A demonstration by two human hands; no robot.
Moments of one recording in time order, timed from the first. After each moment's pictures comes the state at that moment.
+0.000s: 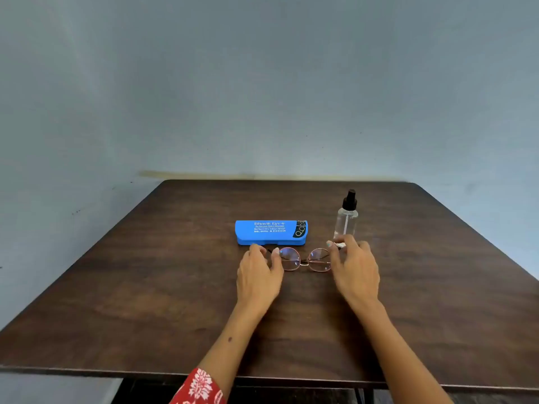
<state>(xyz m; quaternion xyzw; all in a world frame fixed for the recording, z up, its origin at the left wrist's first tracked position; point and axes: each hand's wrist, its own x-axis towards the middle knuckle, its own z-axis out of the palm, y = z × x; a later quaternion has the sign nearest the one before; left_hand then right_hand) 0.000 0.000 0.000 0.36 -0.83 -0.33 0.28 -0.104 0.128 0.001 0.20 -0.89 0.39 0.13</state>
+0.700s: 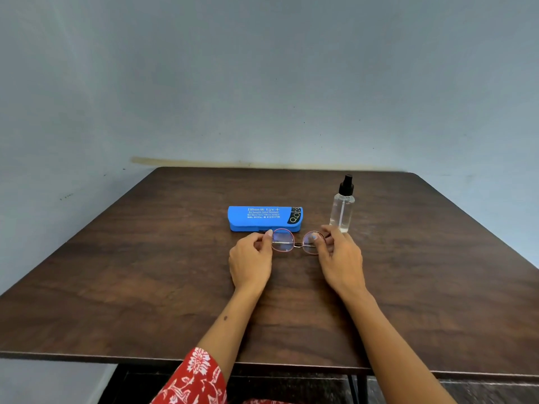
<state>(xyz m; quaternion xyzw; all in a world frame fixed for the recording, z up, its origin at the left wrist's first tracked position) -0.017 -0.002 -0.011 0.38 -0.77 -0.37 0.36 -0.114 0.119 -0.021 0.27 -0.85 0.45 0.10</state>
